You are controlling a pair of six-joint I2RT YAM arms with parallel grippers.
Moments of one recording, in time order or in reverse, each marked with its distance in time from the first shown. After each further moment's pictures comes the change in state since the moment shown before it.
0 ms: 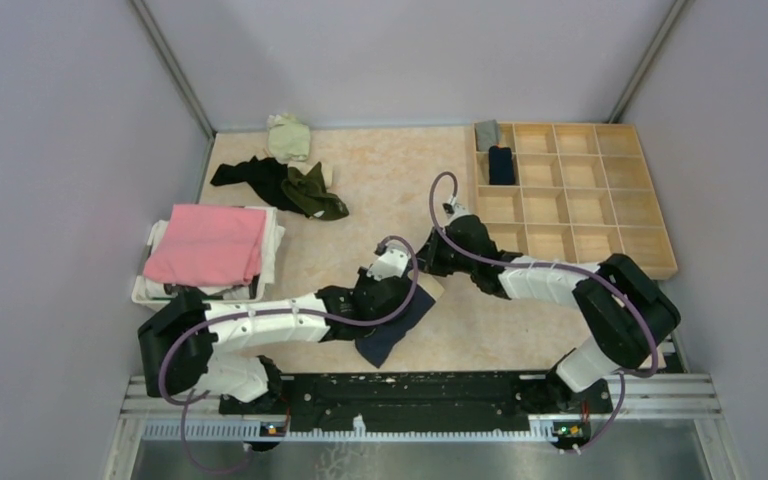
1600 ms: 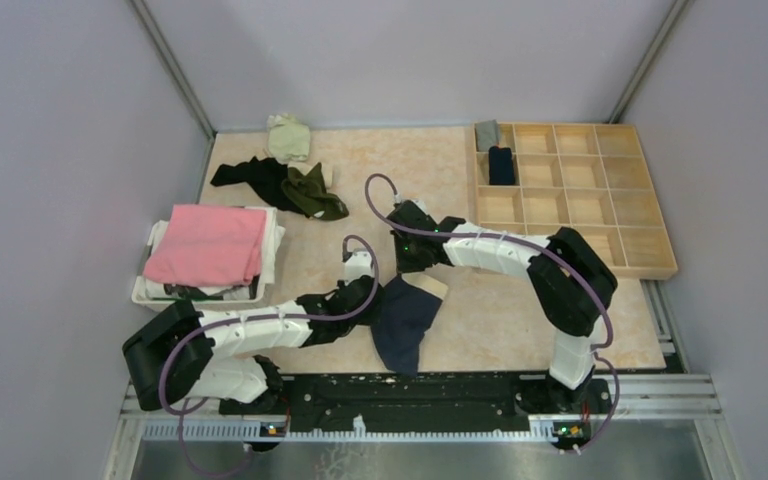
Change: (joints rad) left arm 0.134 -0.069 -0.263 0.282 0.303 -0.306; right arm 0.171 0.323 0.562 -0.737 0.278 -0.171
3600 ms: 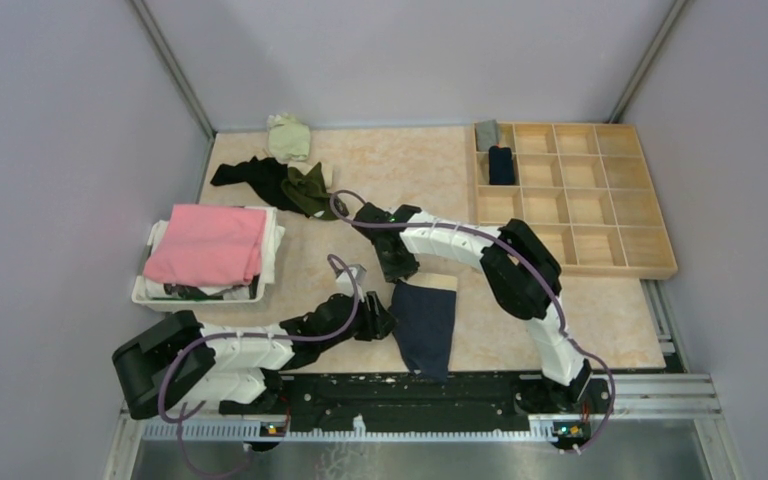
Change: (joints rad) left arm 0.023 -0.075 -0.311 0.560 0.294 -0.113; right arm 0.063 0.266 0.380 -0.403 0.075 -0.060
